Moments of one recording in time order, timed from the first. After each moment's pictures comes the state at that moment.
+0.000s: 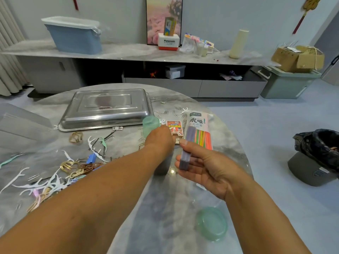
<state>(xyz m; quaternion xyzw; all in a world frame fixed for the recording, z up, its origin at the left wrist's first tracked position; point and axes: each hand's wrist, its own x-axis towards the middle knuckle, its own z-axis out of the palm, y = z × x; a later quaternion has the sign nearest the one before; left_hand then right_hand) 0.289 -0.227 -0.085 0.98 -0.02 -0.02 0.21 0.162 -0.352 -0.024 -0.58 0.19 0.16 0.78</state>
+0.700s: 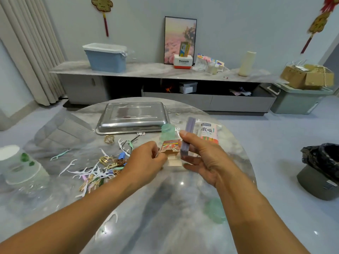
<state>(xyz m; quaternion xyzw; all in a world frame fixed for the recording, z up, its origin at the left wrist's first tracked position) 0.143 -0.126 -0.029 0.90 0.01 0.06 0.43 0.129 -0.303 0.029 -0.63 0.13 0.13 0.75</state>
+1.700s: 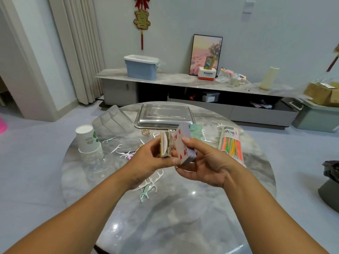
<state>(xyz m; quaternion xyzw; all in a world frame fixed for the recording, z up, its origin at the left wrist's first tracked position) 0.031 -0.034 -0.004 0.68 -0.12 -0.04 0.72 0.042 -0.232 0.047 -0.56 0.03 0.33 0.76</state>
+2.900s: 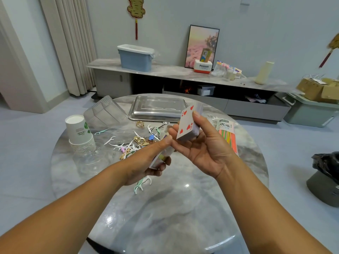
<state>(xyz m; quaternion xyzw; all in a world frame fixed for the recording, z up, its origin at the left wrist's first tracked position) 0.025 -0.037 -0.008 0.66 -0.03 -0.23 0.71 0.034 -0.223 0.053 -0.42 0.03 0.21 0.88</state>
